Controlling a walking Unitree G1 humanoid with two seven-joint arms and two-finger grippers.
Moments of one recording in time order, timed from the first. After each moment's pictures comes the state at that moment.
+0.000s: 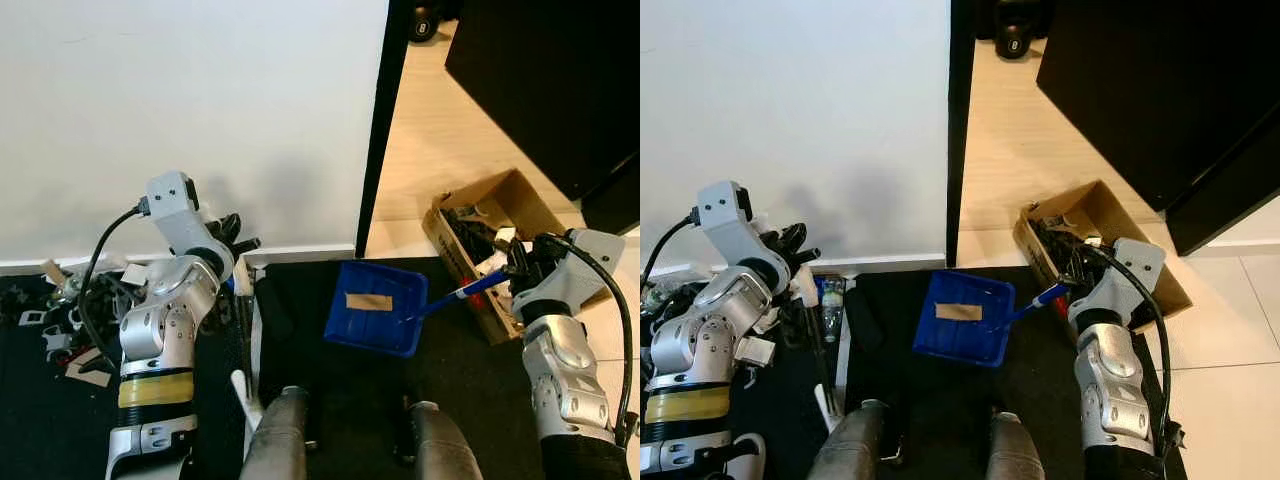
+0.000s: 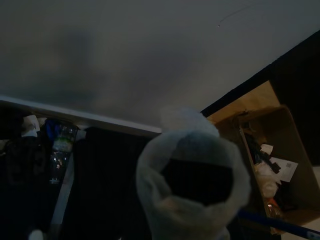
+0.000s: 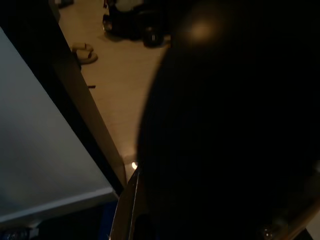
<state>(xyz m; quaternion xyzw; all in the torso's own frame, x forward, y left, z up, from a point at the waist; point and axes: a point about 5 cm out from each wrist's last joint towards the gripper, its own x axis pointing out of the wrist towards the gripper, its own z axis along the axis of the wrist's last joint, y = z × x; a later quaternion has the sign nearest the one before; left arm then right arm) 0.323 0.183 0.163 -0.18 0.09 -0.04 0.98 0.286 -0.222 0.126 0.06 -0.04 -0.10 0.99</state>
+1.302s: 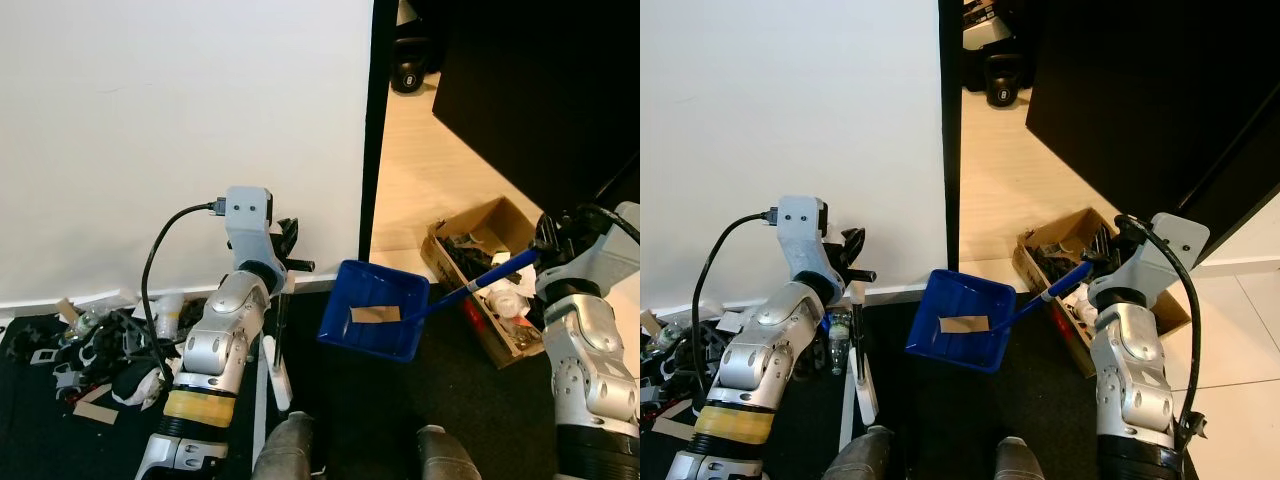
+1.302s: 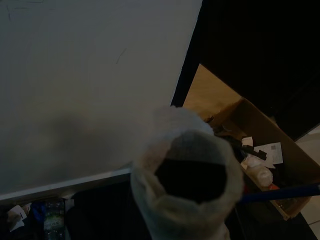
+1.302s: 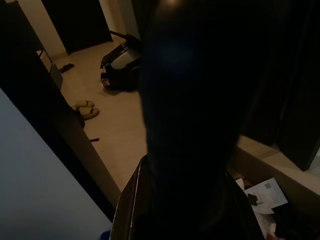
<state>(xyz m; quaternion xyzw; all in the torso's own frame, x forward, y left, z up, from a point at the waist) 0.318 0.128 0.148 -0.07 0.04 -0.14 0.99 0.295 -0.227 0.159 0.10 -0.07 -0.12 0.99</state>
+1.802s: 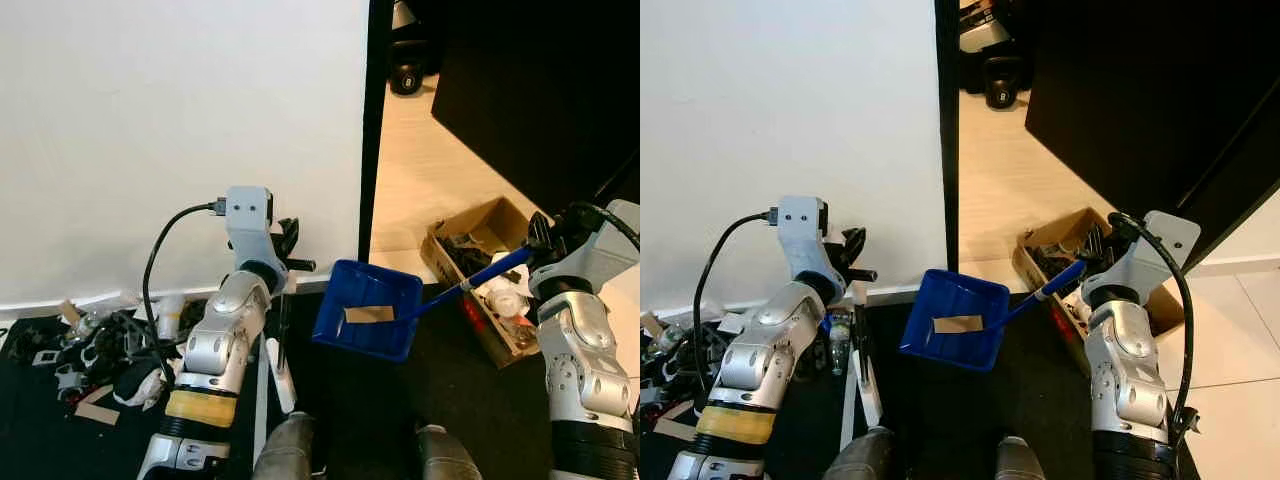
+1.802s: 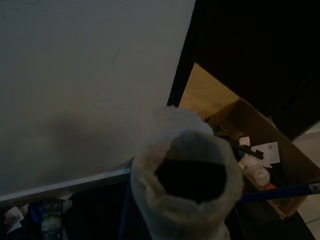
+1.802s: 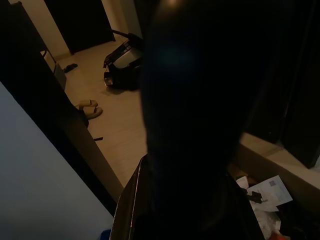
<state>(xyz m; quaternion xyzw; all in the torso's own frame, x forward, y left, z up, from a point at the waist) 0.318 0.125 0.148 -0.07 0.04 -0.15 0.99 0.297 -0.225 0.158 0.10 -0.07 -0.11 0.99</state>
